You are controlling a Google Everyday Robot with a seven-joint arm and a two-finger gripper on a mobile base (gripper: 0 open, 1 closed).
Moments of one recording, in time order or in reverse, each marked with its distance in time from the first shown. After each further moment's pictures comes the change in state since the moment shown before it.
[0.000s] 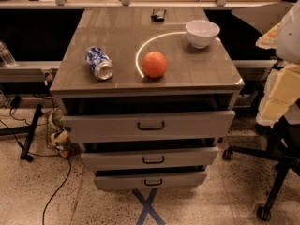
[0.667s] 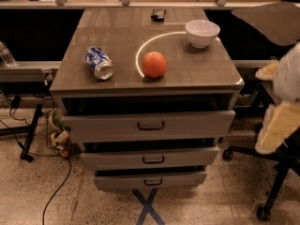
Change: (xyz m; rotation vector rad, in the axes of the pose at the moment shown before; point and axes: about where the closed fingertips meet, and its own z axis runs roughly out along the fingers) arm 0.037 0.022 0.058 -0.031 -0.014 0.023
